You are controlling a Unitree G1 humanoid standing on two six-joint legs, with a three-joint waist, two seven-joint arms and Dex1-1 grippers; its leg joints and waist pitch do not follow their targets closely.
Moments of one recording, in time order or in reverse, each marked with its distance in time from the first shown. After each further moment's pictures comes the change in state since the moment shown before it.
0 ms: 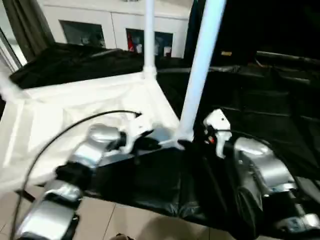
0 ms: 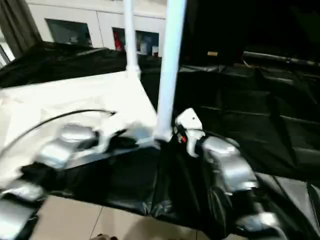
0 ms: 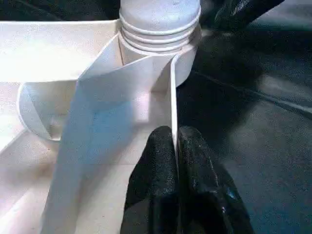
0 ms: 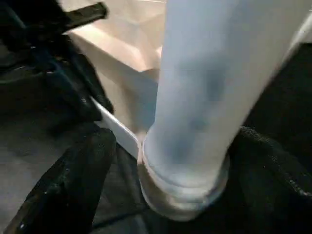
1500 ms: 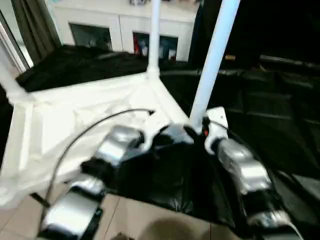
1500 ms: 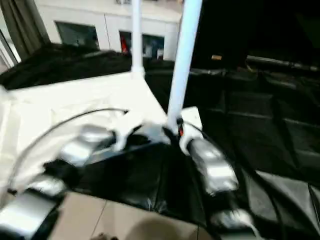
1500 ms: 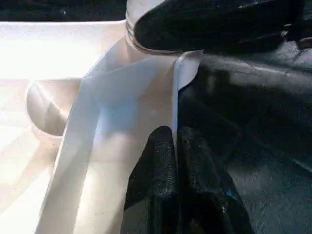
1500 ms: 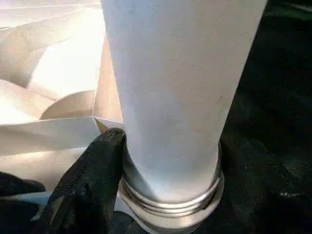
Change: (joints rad) left arm -0.122 -0.249 0.013 0.186 0.085 0.099 0.384; right arm -0.083 0.292 -0.159 0.216 -0.092 0.028 -0.639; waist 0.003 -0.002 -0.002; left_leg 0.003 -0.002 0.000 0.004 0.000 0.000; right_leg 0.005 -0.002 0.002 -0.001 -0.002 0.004
